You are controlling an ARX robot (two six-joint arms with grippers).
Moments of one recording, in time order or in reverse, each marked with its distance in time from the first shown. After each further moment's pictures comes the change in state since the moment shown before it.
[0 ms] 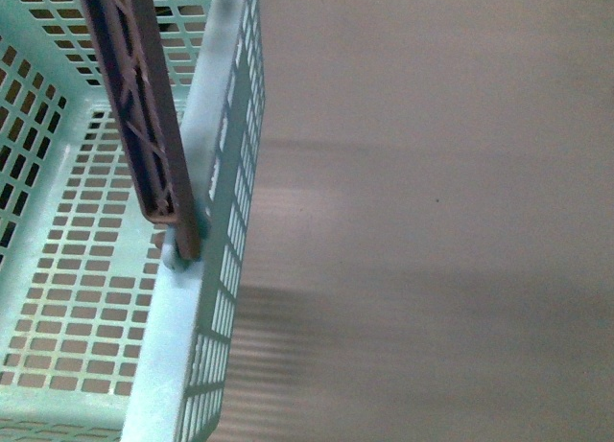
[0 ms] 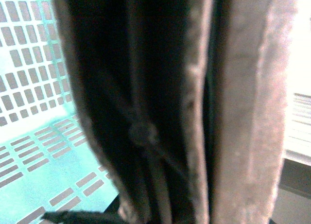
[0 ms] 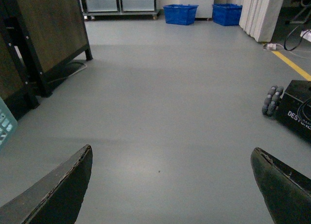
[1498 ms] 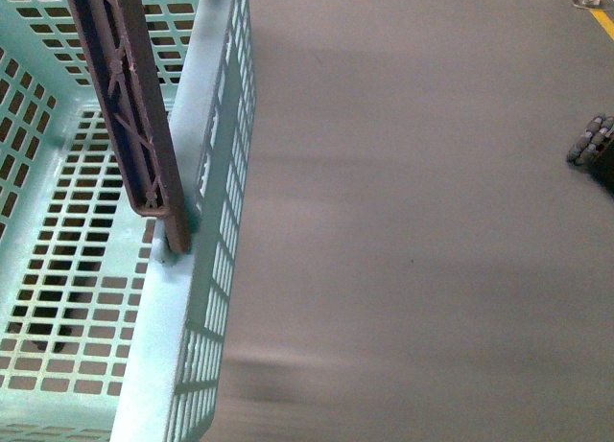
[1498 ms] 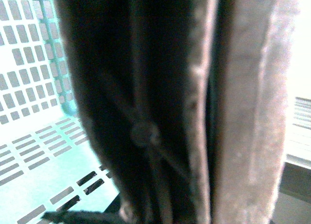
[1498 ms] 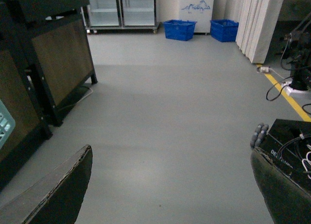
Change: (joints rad) left arm 0.000 -0.002 0.000 -0.006 -0.008 -0.001; right arm 0.000 0.000 0.000 0.000 0.000 0.000
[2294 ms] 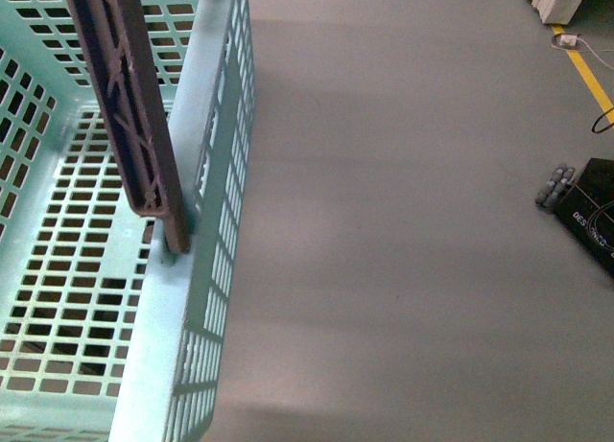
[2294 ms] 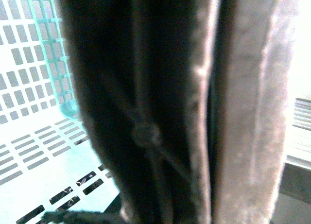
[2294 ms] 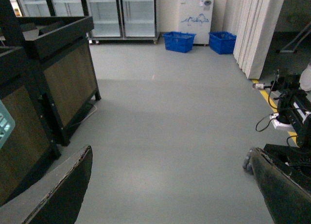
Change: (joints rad) left arm 0.000 0.000 0.000 0.000 0.000 0.000; right arm 0.000 0.000 0.000 0.000 0.000 0.000
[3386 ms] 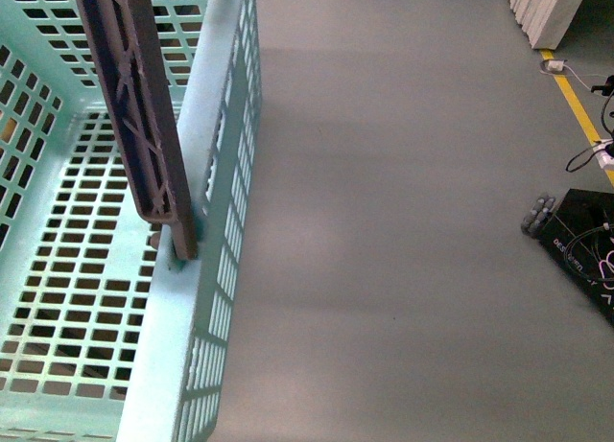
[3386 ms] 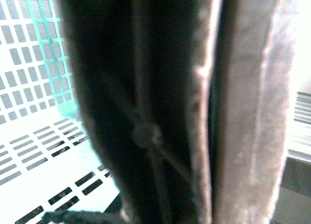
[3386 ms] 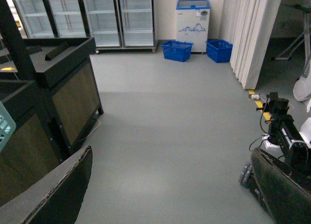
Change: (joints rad) left arm -0.004 0.000 0.001 0.000 0.006 -0.002; right arm 0.000 0.000 0.000 0.000 0.004 0.000
